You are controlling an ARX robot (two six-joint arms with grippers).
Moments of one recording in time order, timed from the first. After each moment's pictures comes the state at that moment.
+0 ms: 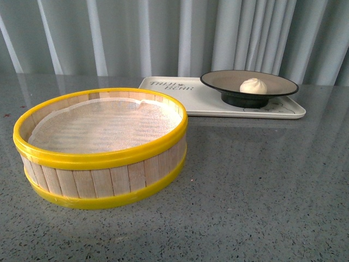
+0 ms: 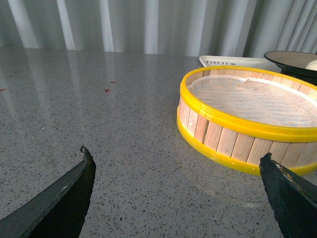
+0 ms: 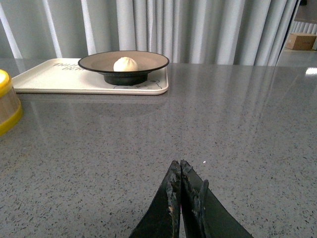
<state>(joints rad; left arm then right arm) 0.00 0.00 0.03 0.00 0.00 0.00 0.00 0.00 0.01 0.00 0.00 -0.01</state>
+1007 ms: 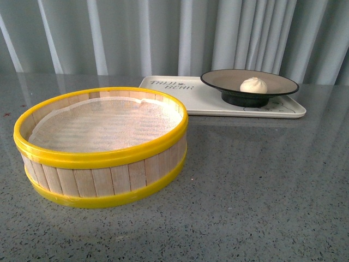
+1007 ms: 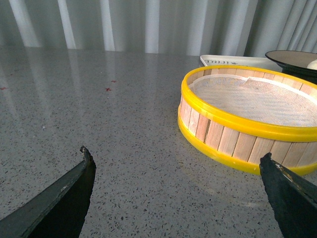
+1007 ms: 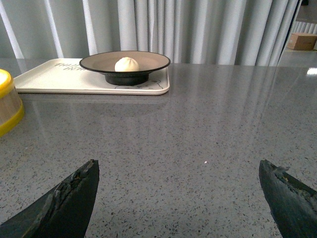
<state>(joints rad) 0.00 0.00 0.03 0.00 0.00 0.00 0.00 0.00 0.01 0.00 0.00 -0.01</state>
